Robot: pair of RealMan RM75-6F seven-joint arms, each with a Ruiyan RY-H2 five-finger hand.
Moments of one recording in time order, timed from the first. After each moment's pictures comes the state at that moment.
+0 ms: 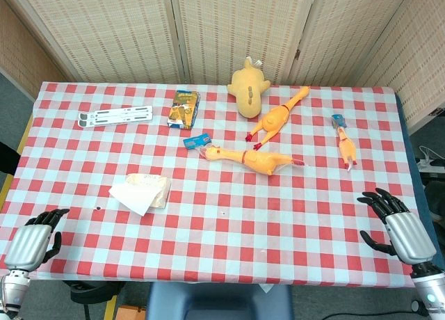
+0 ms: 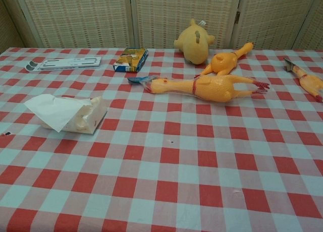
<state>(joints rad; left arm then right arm) -0.15 -1.13 0.00 -1.61 1.42 1.32 0.18 0.12 -1.04 -0.01 -1.61 -1.63 1.42 0.19</state>
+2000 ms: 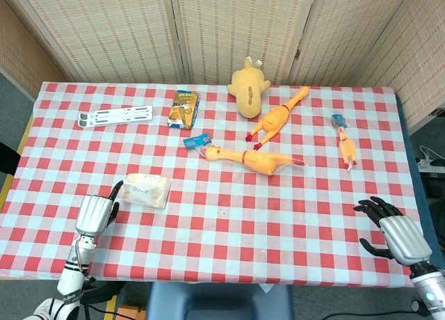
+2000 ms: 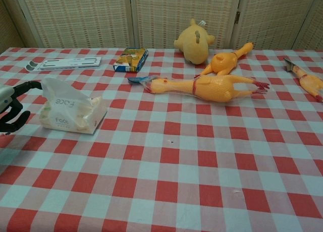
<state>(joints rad) -0.36 -1.77 -0.10 -0.86 1.54 1.43 0.14 0.16 -0.96 -0.05 -1.68 -1.59 1.28 0.15</state>
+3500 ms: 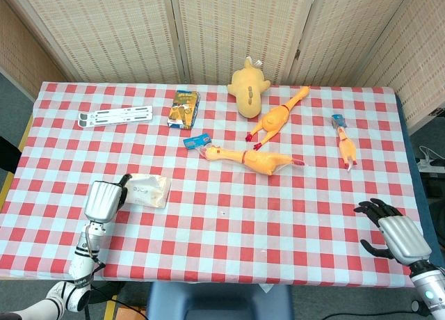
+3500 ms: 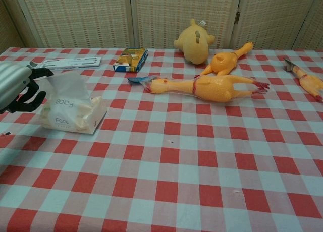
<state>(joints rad) -0.47 -1.83 -0.14 -0.76 1.53 1.45 0.13 0.18 -0.93 -0.06 -1.71 -1.55 1.23 0.12</state>
